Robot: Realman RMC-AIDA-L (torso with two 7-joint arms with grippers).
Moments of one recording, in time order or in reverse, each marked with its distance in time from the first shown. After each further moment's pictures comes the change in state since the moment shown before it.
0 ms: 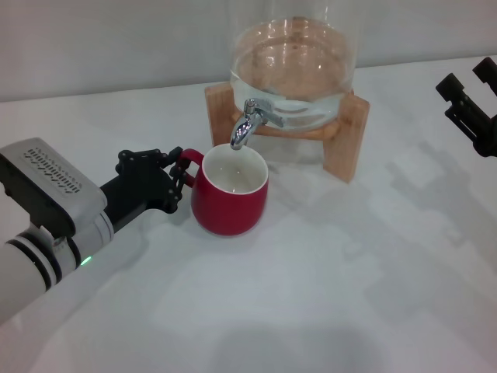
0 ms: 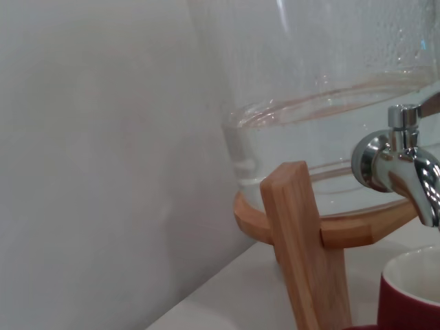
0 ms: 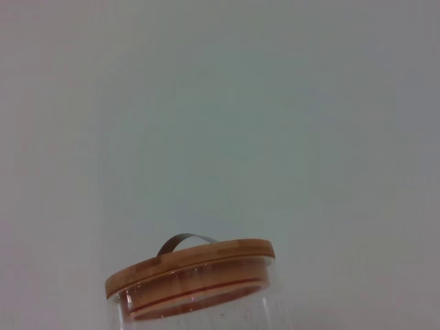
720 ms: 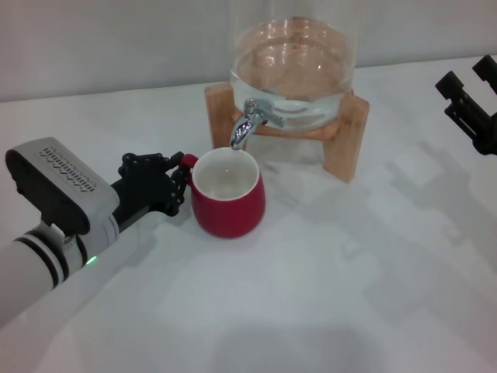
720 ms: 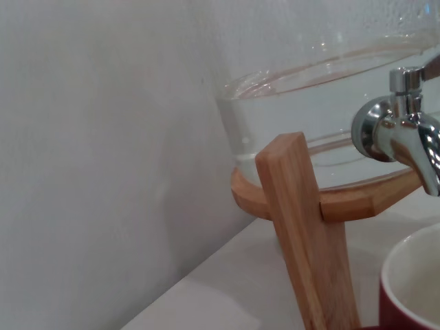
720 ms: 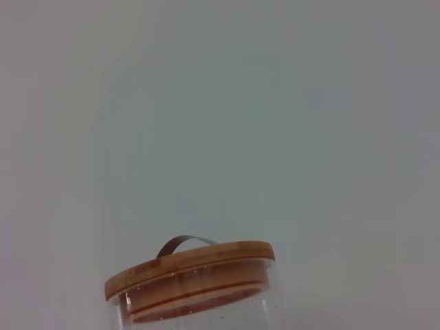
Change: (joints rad) left arm -0.007 -0.002 -0.002 0.027 0.001 -0.082 0.033; right arm 0.003 0.000 0.003 -0.001 0.000 0.002 0.000
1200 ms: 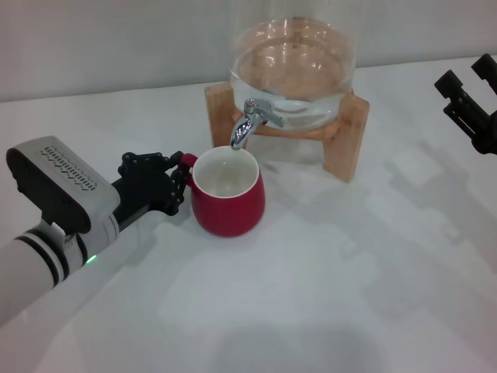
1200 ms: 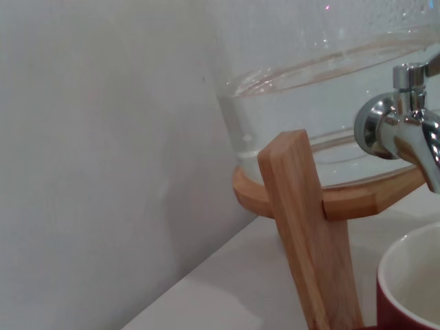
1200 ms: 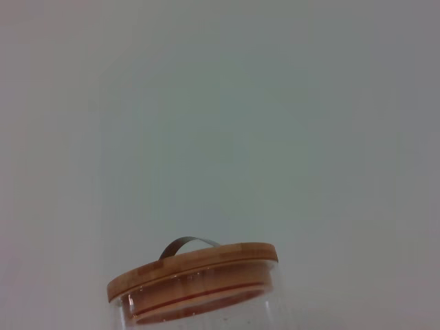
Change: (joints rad) left arm -0.004 0.000 -0.001 0.000 0.000 -0.009 0.003; right arm 0.002 0.000 -0.002 -0.003 0.000 0.000 0.000
